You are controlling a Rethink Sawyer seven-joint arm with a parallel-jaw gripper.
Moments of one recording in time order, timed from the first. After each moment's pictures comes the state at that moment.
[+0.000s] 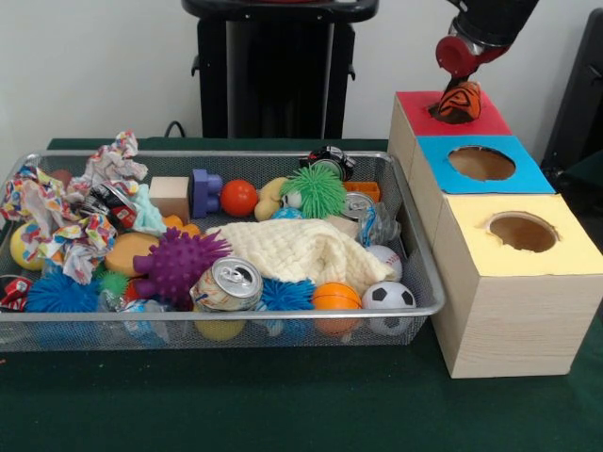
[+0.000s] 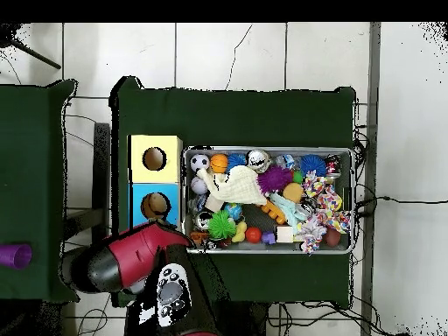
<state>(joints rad) 0.02 -0.77 0.24 1.92 -0.34 0.76 1.50</state>
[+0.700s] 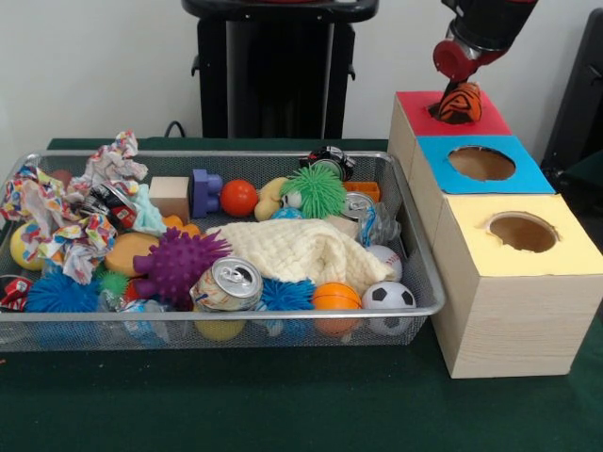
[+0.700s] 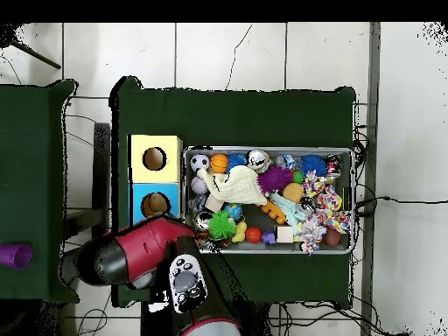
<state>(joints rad) -0.05 -0.75 0.30 1.92 -0.34 0.79 1.50</state>
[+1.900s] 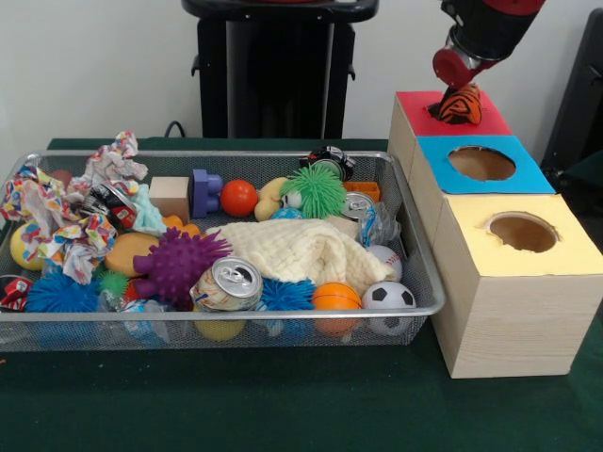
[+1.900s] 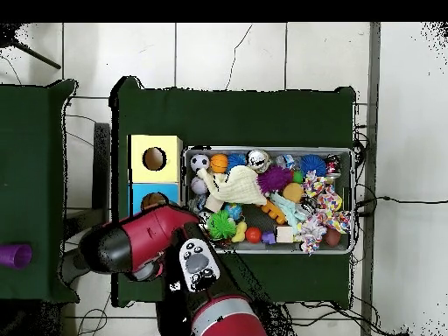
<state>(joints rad) -0.11 -0.71 0.38 1.88 -0.36 0.89 1.50</state>
